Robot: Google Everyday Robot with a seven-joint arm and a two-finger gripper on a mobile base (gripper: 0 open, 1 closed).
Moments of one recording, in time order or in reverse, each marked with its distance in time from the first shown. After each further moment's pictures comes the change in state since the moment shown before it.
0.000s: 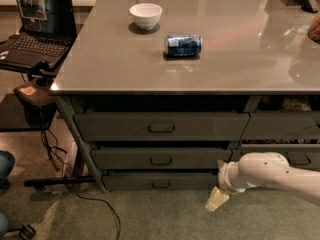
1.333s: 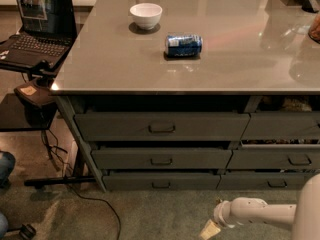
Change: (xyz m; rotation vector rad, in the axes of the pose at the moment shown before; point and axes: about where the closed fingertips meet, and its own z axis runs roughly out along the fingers) arm 0.122 0.061 0.196 -0.060 -0.019 0.204
